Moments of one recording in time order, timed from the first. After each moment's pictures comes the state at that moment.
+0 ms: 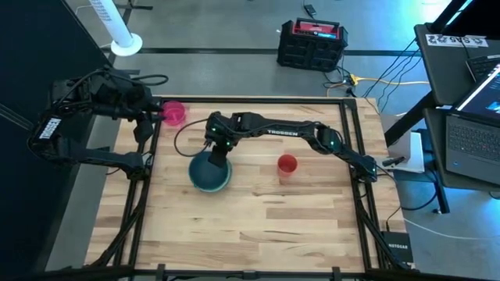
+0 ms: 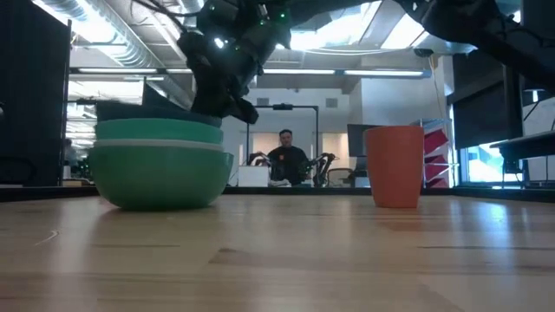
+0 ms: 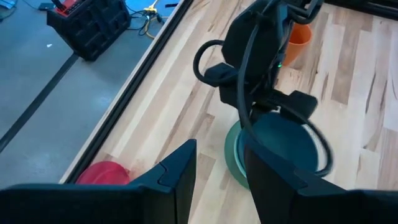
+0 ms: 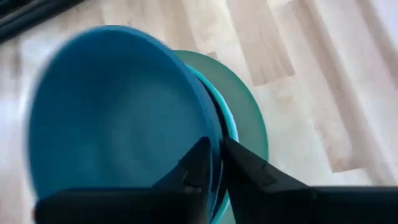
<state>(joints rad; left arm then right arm) 0.38 1.05 1.77 -1.51 -0.07 0.01 -0.15 2.43 2.33 -0.88 -0.26 0.24</state>
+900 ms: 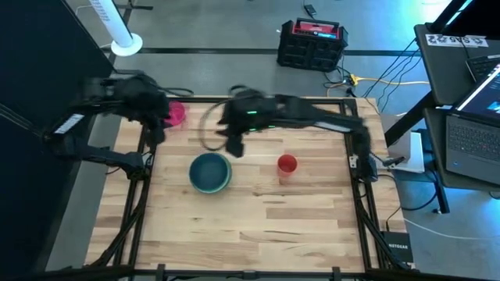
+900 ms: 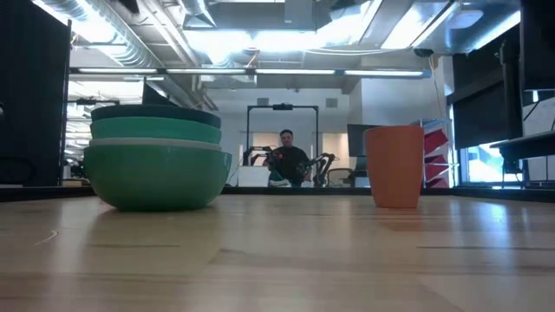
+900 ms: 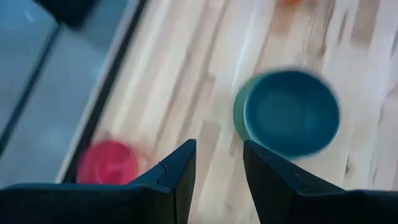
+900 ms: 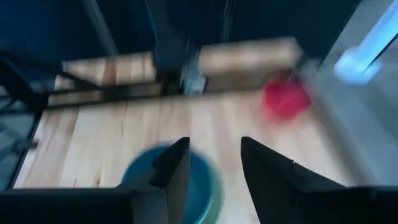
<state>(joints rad) 0.39 1.15 1.67 -1.57 -0.08 0.11 -0.04 1.99 2.36 -0.88 0.06 0.03</state>
